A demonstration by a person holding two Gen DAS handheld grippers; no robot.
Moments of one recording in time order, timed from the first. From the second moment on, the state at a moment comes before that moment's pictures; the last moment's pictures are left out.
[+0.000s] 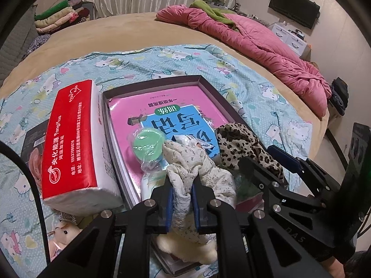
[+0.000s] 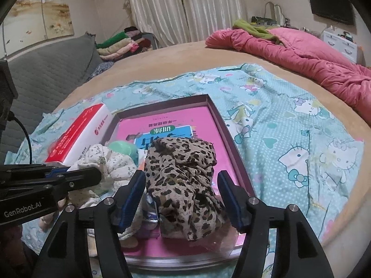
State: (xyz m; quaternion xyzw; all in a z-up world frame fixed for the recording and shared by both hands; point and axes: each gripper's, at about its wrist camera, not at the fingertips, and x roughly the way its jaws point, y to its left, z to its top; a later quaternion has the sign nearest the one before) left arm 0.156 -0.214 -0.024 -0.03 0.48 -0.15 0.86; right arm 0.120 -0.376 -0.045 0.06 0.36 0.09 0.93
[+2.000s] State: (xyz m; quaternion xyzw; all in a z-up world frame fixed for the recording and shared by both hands) left arm 0.124 -0.183 0.032 -0.04 0.44 -0.16 0.88; right arm 0.083 -0.369 0.008 0.05 0.30 0.03 0.95
